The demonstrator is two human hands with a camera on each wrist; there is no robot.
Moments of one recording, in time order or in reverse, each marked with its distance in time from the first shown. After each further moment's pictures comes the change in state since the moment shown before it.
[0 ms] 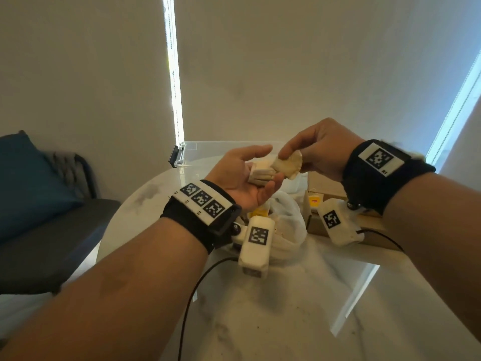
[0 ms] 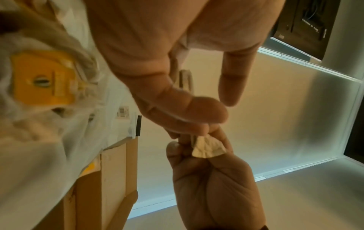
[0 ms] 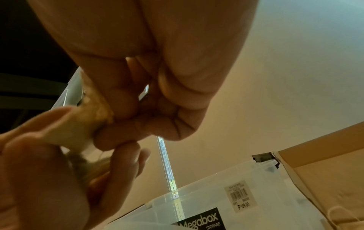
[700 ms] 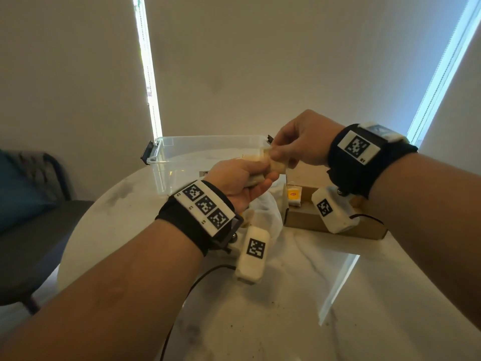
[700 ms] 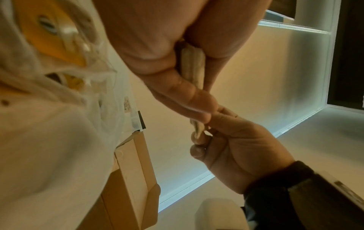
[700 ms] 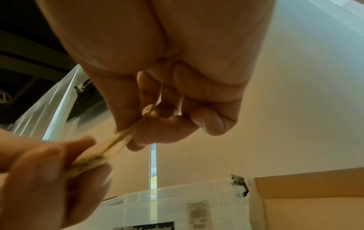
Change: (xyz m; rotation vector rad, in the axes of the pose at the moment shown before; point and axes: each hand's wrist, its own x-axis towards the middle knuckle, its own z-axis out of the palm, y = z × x) left_hand 0.034 -0.029 0.017 0.173 0.221 0.198; right_hand 0.008 0.011 -0.025 -0.445 -0.037 0.043
